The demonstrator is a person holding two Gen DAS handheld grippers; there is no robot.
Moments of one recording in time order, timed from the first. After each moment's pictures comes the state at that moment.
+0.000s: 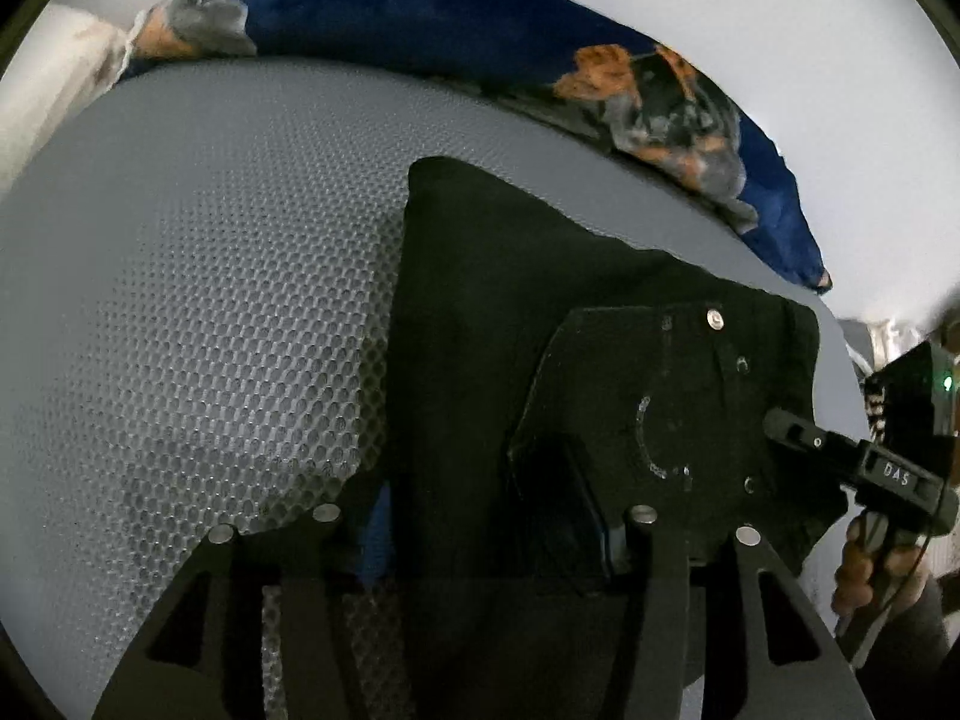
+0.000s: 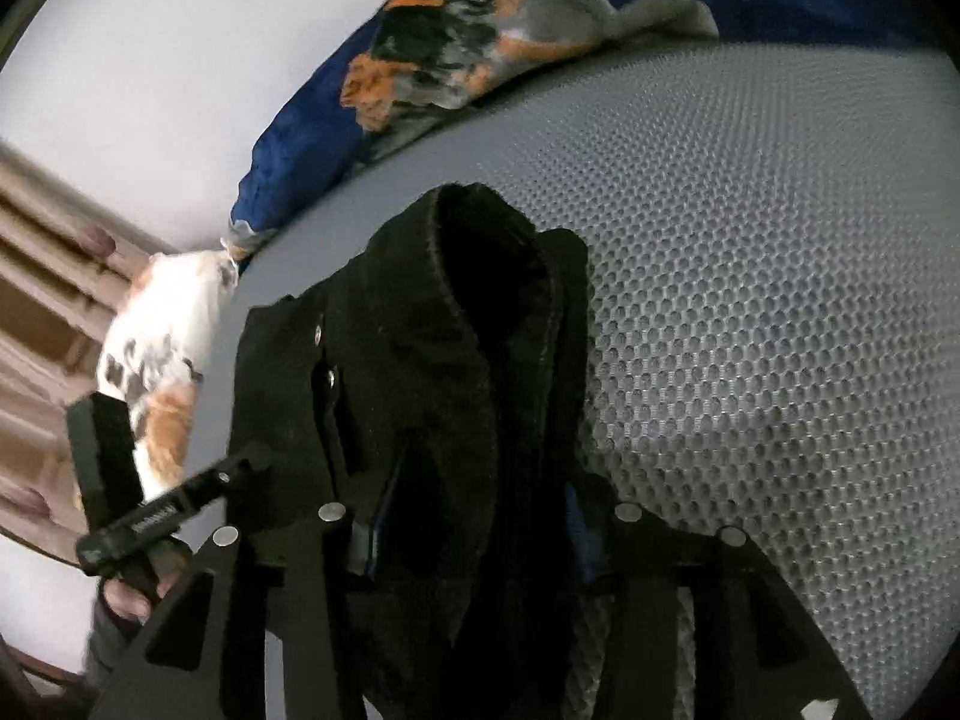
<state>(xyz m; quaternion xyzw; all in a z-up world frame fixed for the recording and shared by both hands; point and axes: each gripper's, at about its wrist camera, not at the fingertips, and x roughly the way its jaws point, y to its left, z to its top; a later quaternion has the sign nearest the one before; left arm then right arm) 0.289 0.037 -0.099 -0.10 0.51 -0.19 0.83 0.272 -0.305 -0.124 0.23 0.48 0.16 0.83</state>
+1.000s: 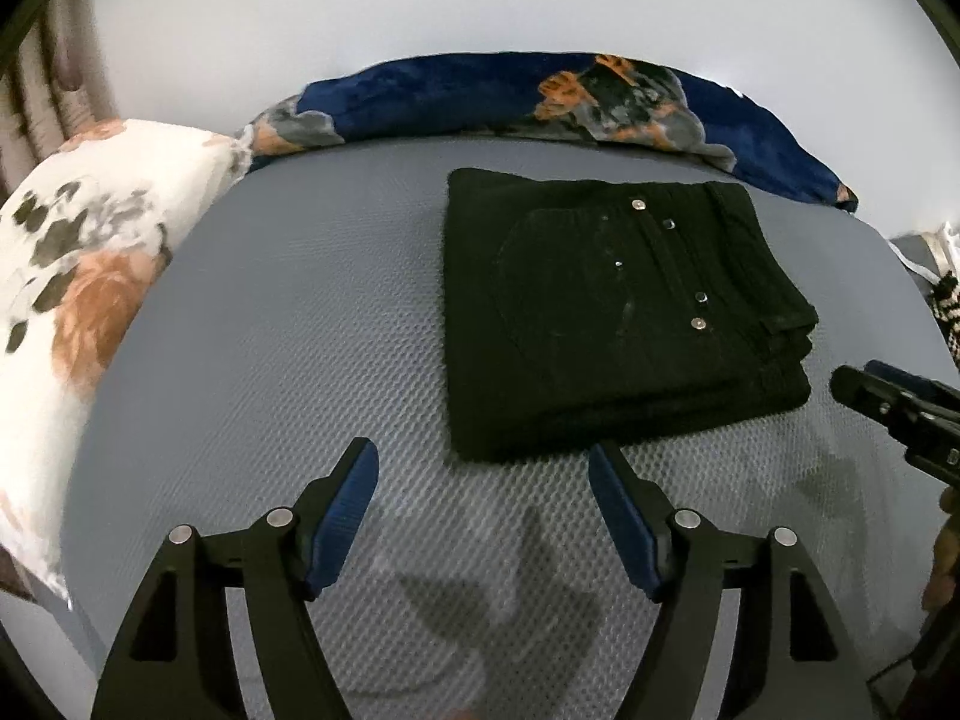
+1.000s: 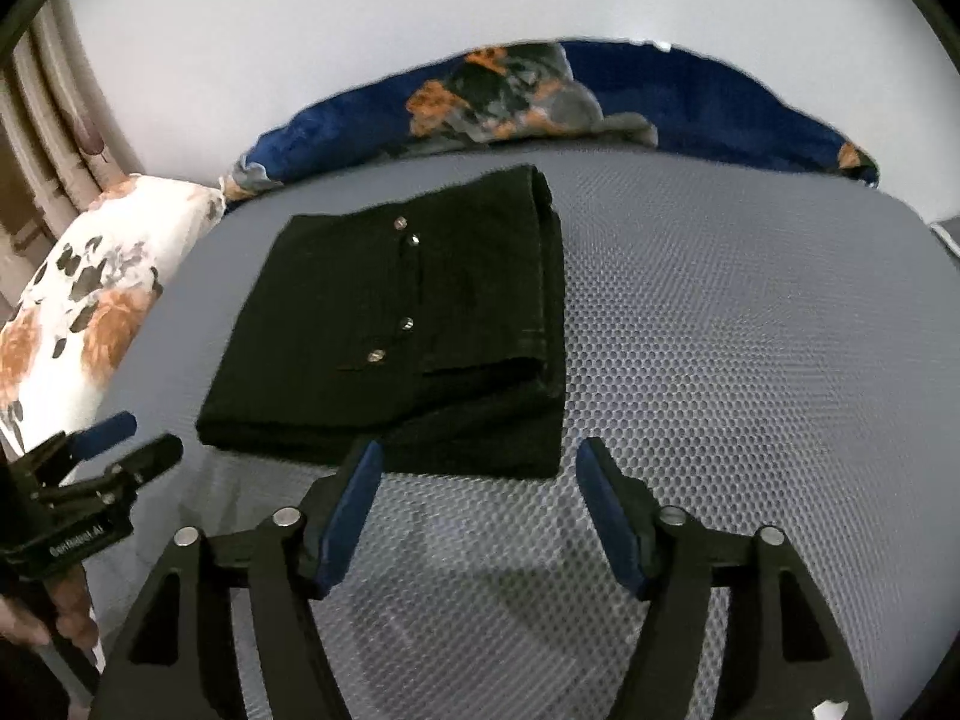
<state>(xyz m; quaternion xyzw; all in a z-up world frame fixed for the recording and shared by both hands) 0.127 0.032 -0.043 0.04 0.44 -0.08 0.89 0.118 -0.256 -0.064 0.07 0.42 0.06 0.90</state>
